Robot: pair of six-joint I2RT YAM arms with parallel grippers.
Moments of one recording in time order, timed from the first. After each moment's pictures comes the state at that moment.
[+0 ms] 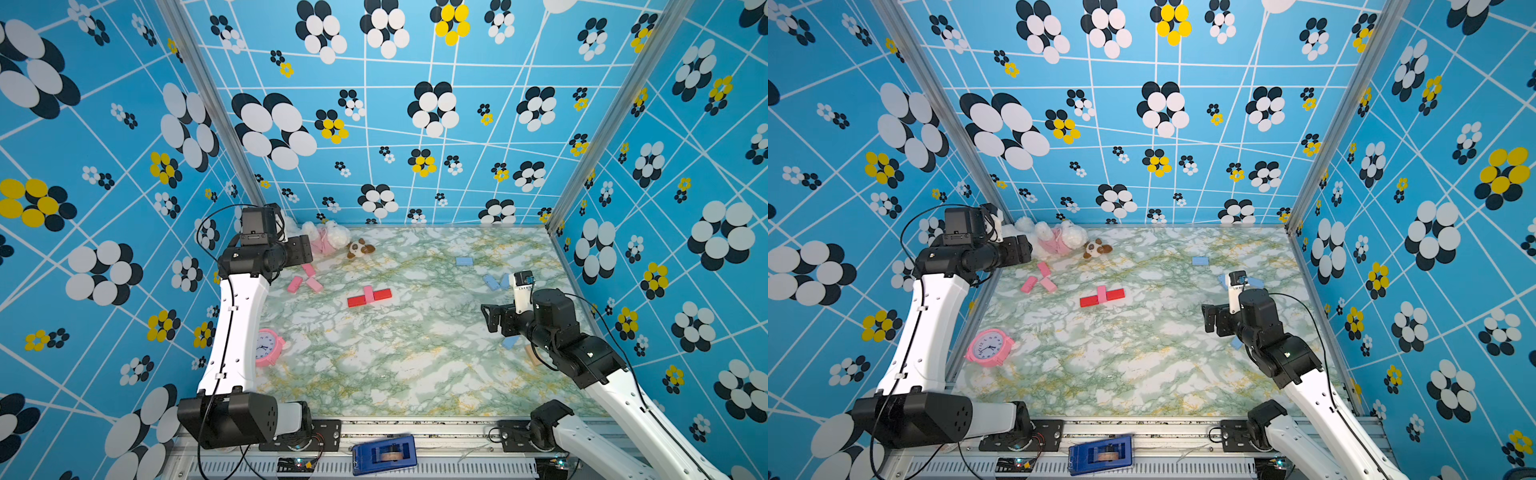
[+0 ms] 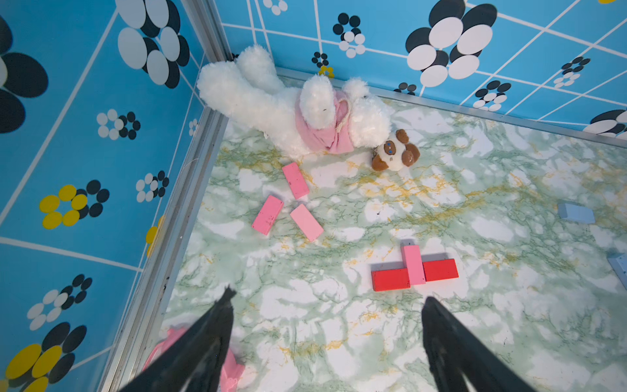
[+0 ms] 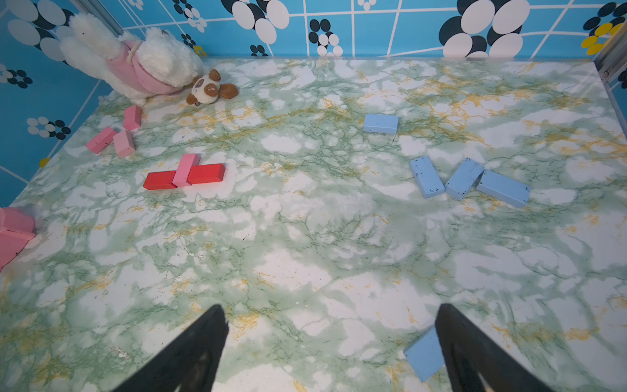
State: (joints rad) left arm 0.10 1.36 1.54 -0.95 0.06 -0.12; right arm 0.43 0.77 0.79 -0.62 0.10 0.20
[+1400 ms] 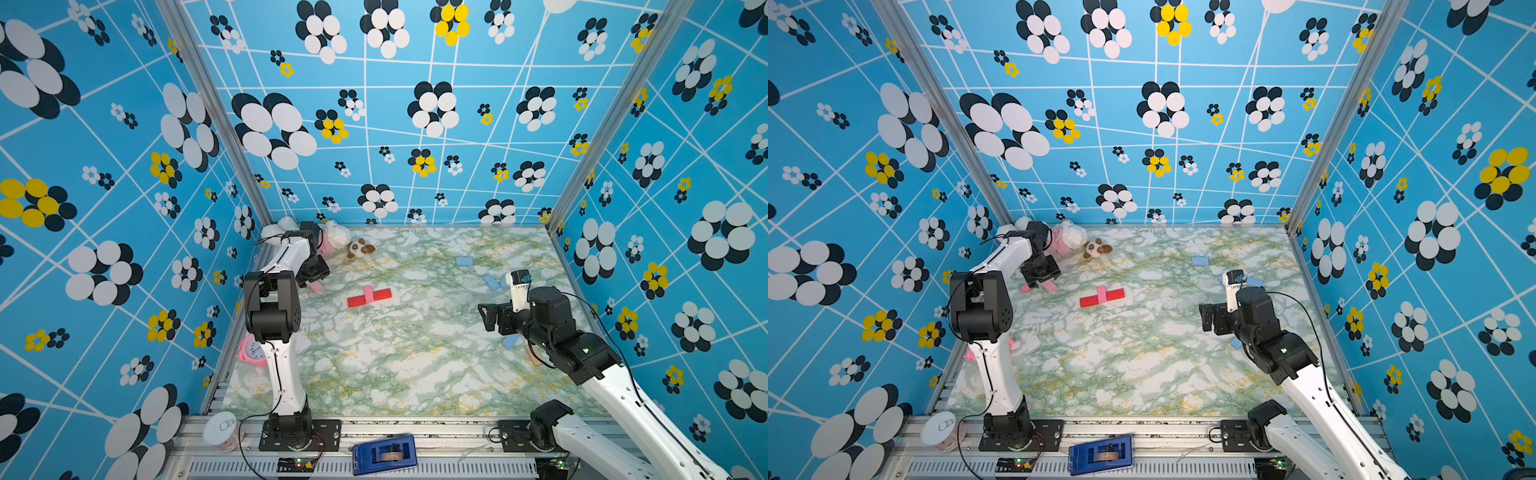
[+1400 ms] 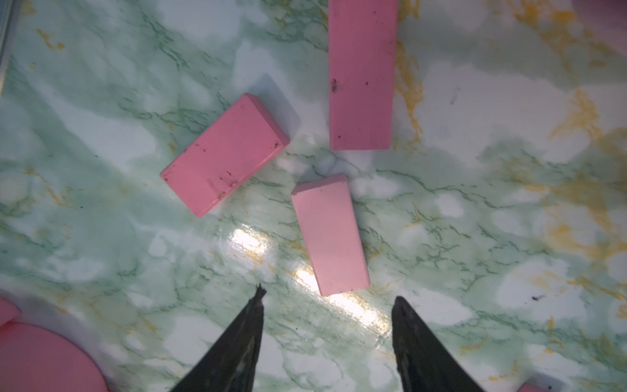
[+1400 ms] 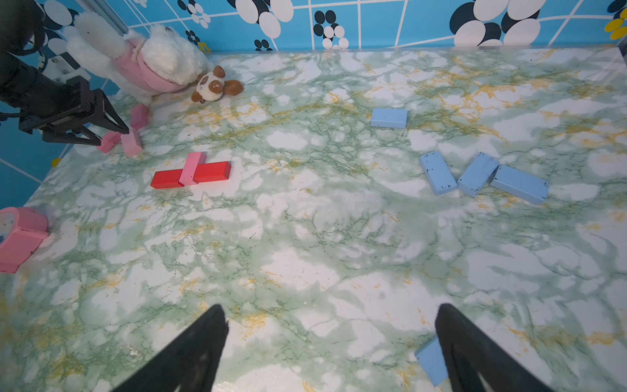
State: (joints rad) left arm 0.04 2.12 1.72 -1.00 -0.11 -0.56; right arm 0.43 0.80 0.79 -0.60 0.07 0.22
